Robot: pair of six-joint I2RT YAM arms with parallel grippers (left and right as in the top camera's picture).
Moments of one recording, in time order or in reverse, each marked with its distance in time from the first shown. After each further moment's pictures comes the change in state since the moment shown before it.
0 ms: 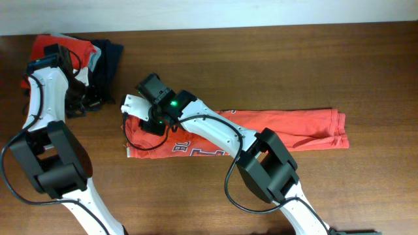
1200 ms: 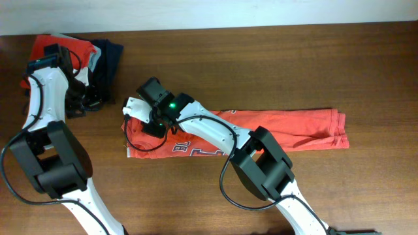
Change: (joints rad) left arm 0.000 0.000 0.000 0.000 0.000 0.000; right arm 0.000 0.046 0.000 0.024 -0.004 0.034
